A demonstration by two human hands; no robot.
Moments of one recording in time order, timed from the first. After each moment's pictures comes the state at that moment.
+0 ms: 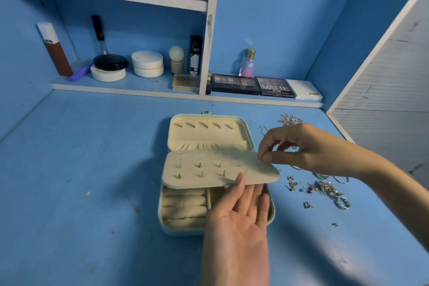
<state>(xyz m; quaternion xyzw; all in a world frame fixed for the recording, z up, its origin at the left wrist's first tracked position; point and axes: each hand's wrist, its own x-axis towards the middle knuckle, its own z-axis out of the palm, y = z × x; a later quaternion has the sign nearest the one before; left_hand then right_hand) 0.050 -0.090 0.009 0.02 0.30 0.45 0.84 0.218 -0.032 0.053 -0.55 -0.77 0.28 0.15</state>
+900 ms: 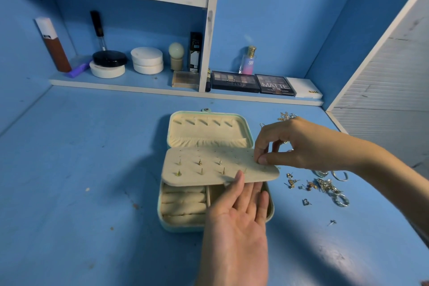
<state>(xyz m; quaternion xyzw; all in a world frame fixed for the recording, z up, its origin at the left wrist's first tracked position) 0.048 -0.091 0.017 -0.03 0.29 0.45 0.84 0.211 -0.024 0.059 -0.52 -0.81 0.24 0.08</state>
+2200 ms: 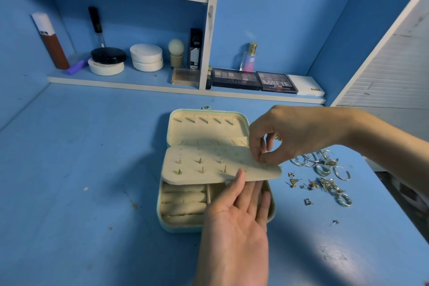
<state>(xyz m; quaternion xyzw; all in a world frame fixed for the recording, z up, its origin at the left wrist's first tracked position) 0.050 -0.086 0.012 -0.04 0.30 0.42 0.85 0.194 0.000 0.078 -0.51 -0.82 0.24 -0.06</state>
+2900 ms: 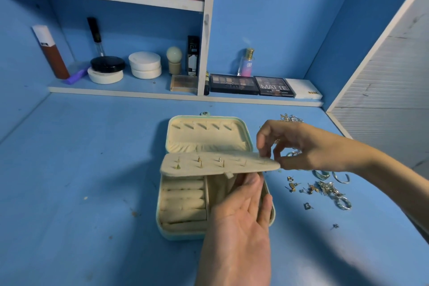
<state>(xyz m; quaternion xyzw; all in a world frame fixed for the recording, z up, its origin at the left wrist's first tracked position) 0.055 -0.088 -0.001 0.04 0.29 0.43 0.85 0.230 -0.022 0.048 -0.49 -0.76 0.38 0.18</state>
